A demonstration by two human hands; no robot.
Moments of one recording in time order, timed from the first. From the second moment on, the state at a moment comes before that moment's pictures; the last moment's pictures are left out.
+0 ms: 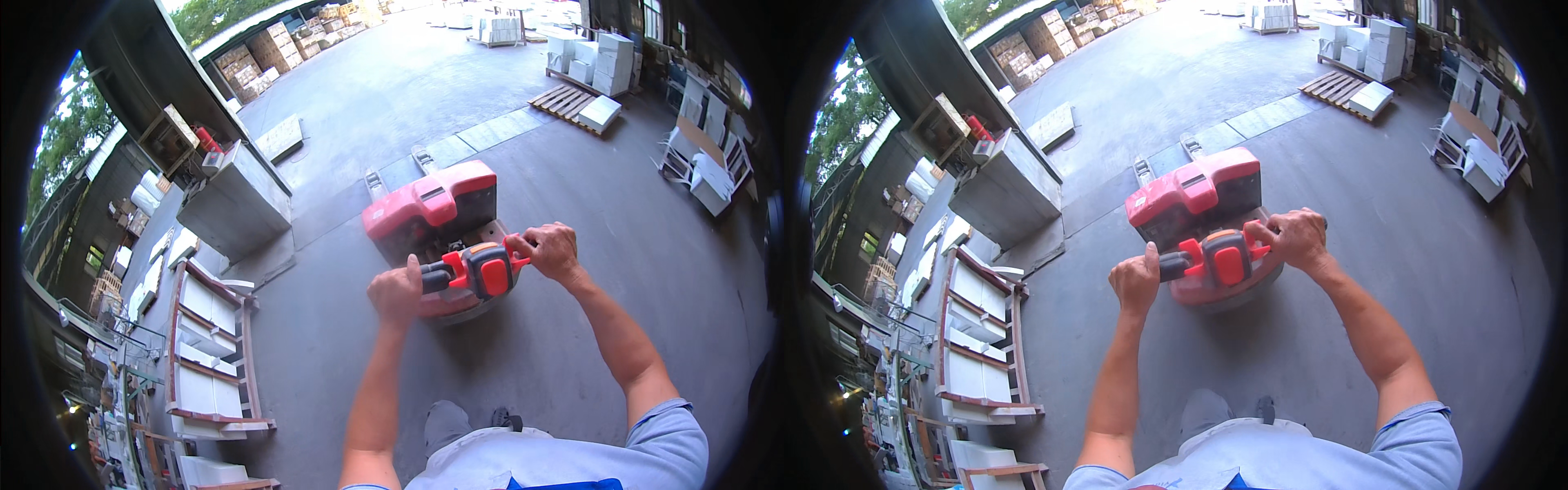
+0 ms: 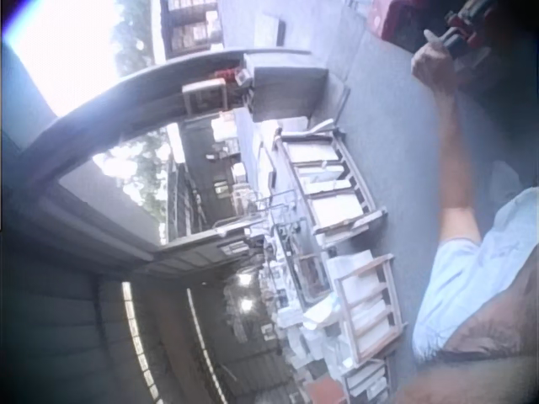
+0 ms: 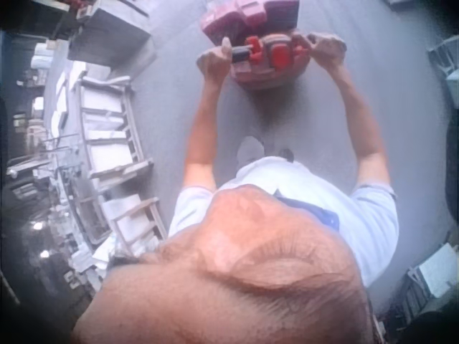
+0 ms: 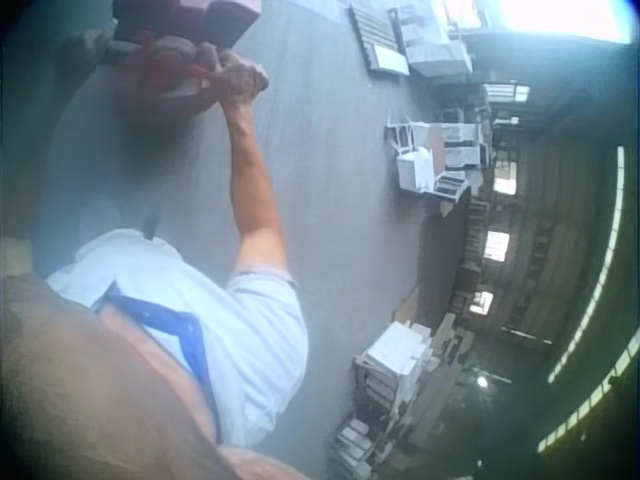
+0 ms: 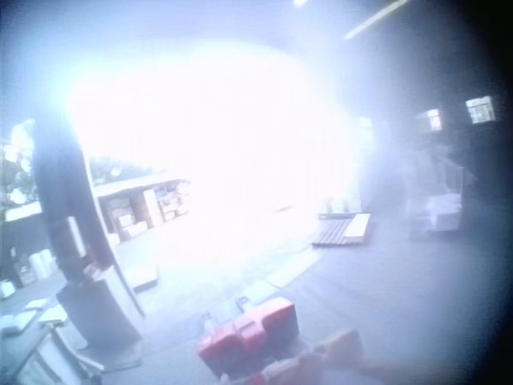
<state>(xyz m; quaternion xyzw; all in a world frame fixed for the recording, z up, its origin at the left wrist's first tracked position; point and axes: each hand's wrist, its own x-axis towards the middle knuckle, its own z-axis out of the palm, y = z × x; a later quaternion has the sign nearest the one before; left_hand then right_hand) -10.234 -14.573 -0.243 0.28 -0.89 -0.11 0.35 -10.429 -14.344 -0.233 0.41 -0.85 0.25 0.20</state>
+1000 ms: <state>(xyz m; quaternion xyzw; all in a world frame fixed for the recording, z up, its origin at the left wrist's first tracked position) -10.927 -15.197 -0.269 0.22 -0.89 -0.09 0.39 -11.124 -14.965 -0.258 0.43 -0.84 0.27 0.21</state>
